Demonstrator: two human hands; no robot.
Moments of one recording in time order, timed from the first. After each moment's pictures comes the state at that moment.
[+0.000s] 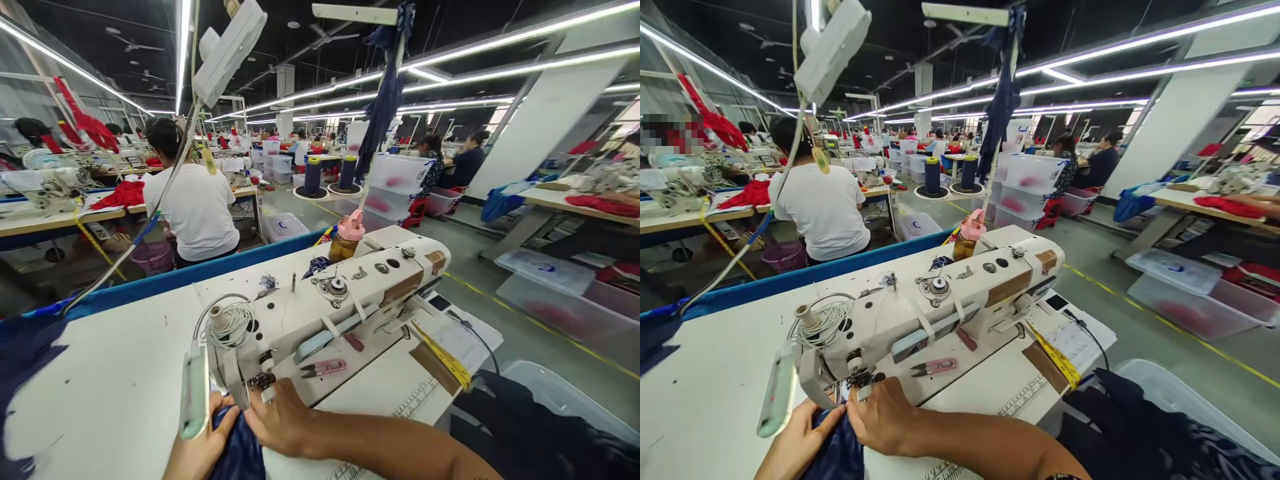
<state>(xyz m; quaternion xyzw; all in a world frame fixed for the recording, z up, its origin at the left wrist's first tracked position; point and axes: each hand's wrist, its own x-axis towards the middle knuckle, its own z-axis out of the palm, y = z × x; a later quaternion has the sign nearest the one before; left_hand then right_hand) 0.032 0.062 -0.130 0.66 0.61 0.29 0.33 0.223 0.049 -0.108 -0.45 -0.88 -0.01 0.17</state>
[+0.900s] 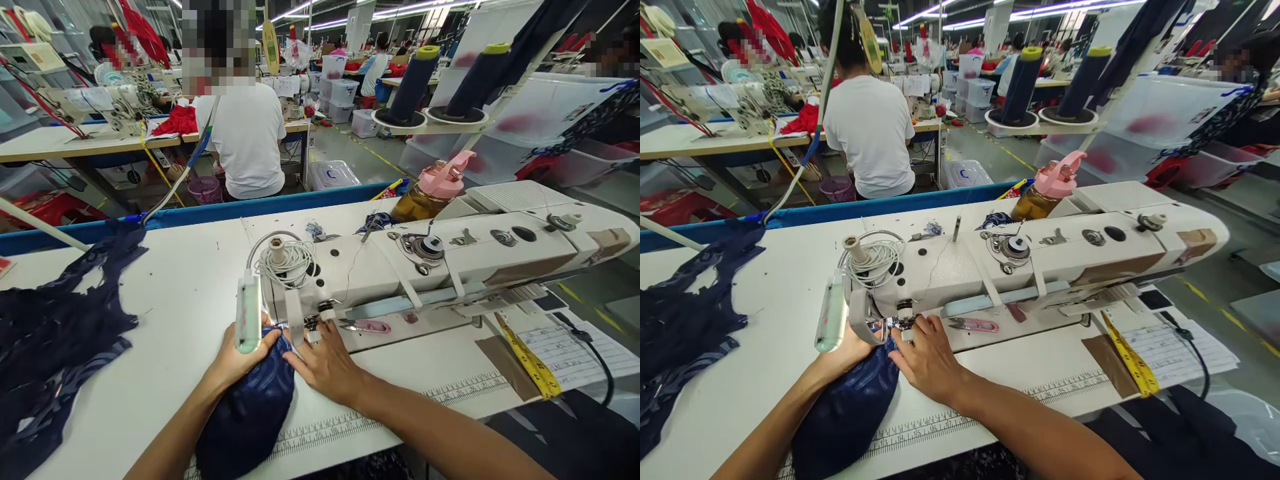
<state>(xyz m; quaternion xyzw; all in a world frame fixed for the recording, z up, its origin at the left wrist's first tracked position) 0.027 0.063 -0.135 0.60 0.61 0.33 0.39 0.241 0.037 -0.112 -0.39 -0.88 -0.04 0.25</state>
